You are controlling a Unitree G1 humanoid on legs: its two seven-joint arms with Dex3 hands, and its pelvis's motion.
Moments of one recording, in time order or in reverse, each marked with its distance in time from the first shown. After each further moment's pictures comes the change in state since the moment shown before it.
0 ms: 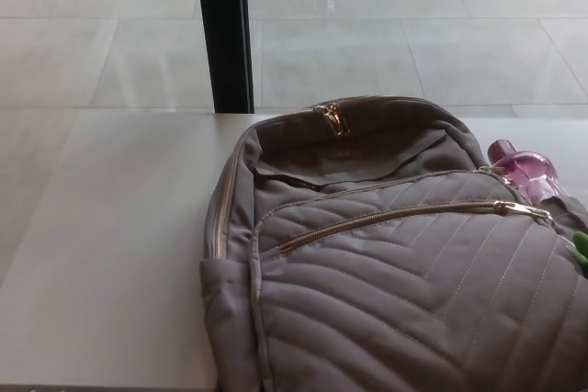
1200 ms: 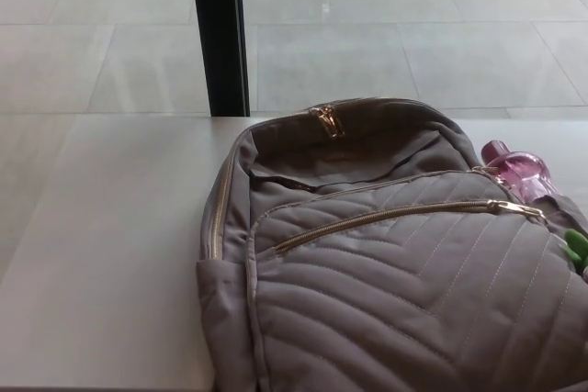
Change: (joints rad) left_arm 0.024 -0.023 -0.046 -0.055 0.067 0.040 0.074; right_arm 0.140 0.131 -0.358 0.893 -0.088 -0.107 -0.234
